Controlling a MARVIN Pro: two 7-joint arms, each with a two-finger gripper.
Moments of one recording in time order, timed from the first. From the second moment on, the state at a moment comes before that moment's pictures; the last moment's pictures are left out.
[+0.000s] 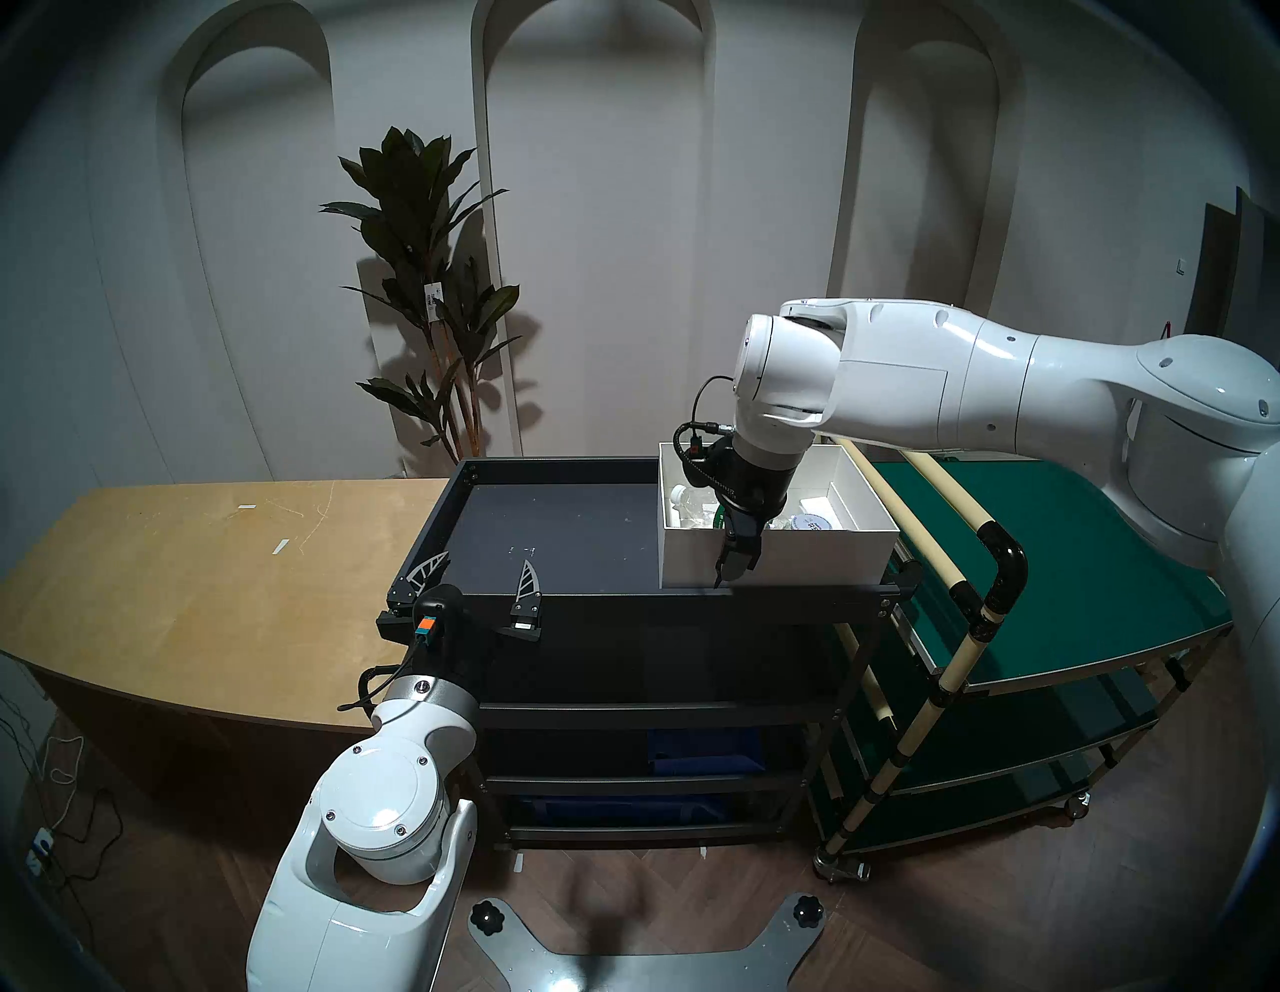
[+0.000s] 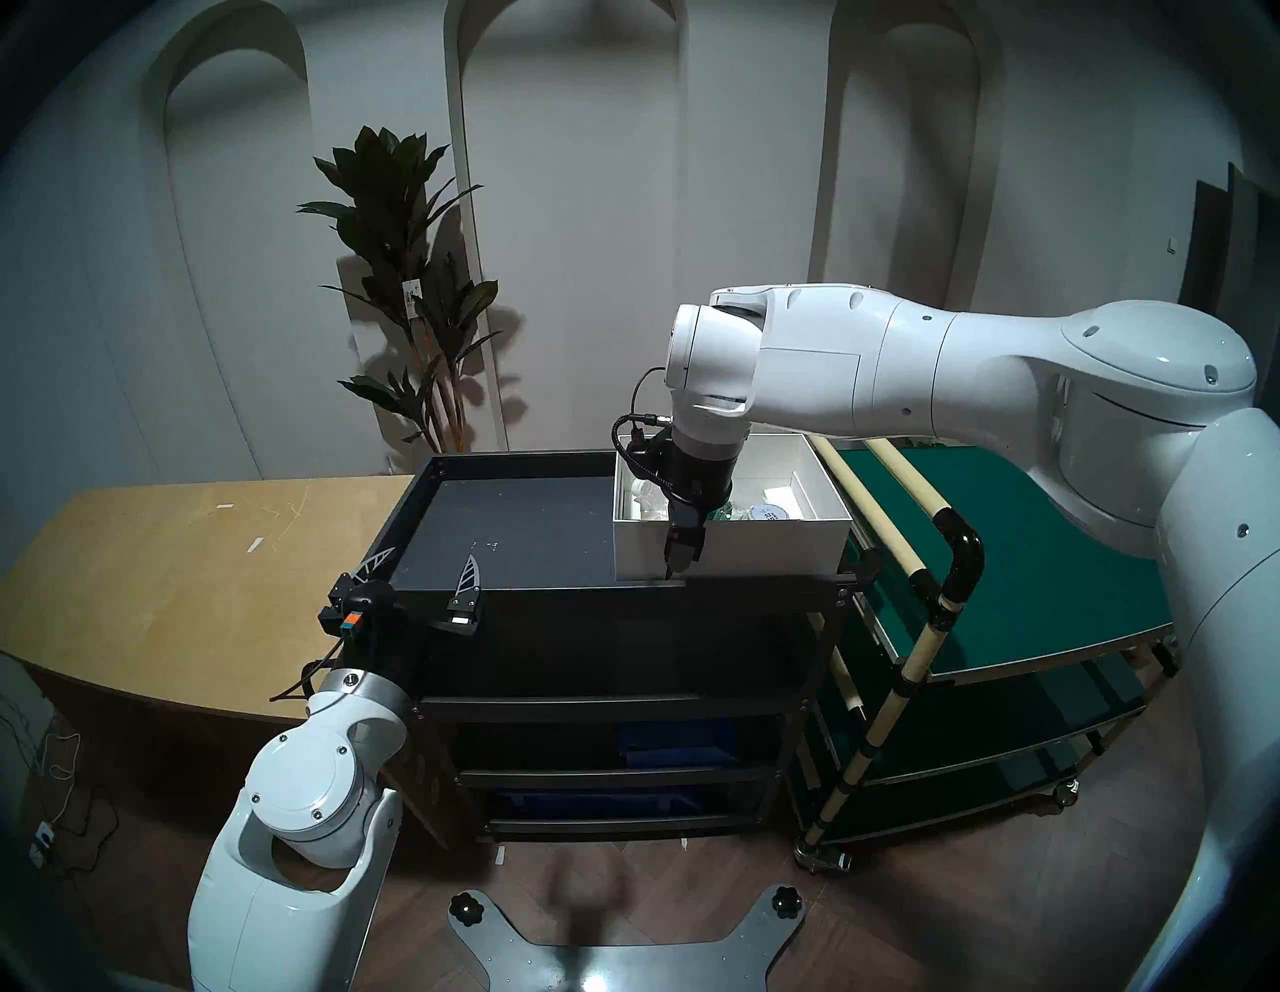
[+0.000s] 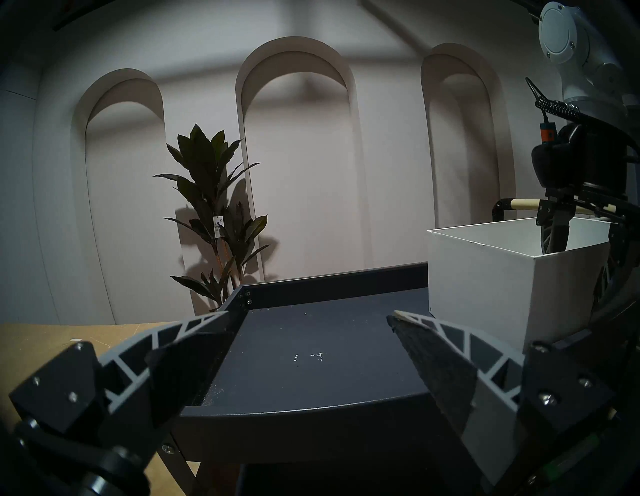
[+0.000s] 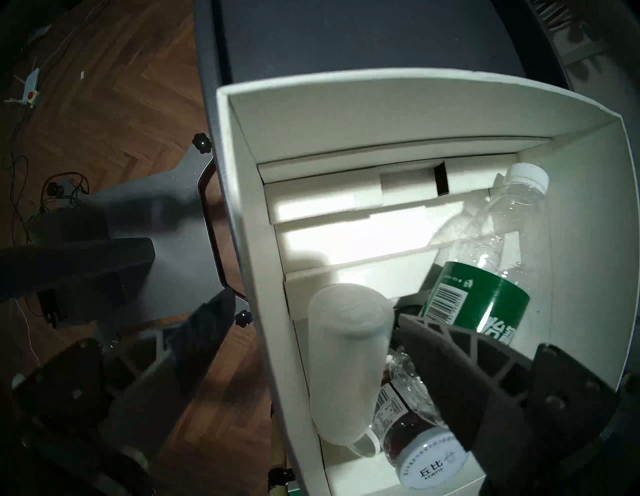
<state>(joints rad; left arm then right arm) 1.98 -1.42 -1.48 -2.15 0.02 0.14 0.11 0.15 -1.13 -0.30 -1.16 0.63 0.82 1.01</state>
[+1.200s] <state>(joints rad) 1.98 -1.41 -1.48 -2.15 0.02 0.14 0.12 0.46 -0.92 -0.08 -0.97 0.70 0.67 1.16</state>
